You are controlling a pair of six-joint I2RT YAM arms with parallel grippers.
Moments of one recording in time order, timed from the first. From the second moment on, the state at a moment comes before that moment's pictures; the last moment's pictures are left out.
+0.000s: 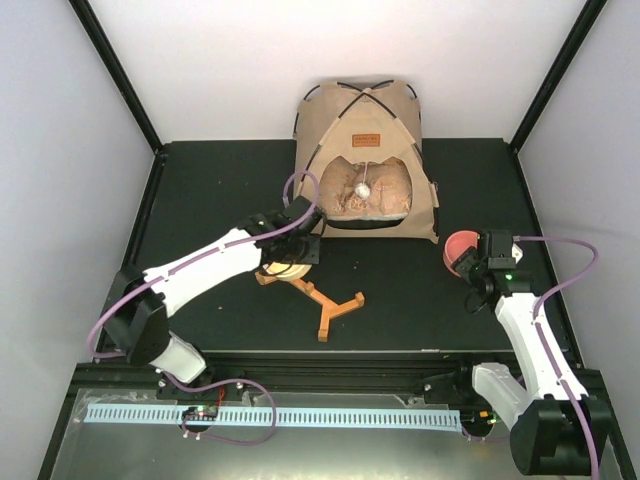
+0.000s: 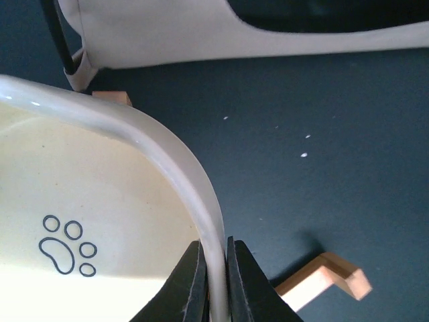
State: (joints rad) left arm -0.76 1.50 1.20 -0.73 -0.10 -0.68; right arm 0.01 0.92 0.66 -0.72 0.14 0.78
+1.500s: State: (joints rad) left arm -0.79 1.68 1.14 -0.67 -0.28 -0.73; right arm 0.01 1.14 0.68 -0.63 0.26 0.84
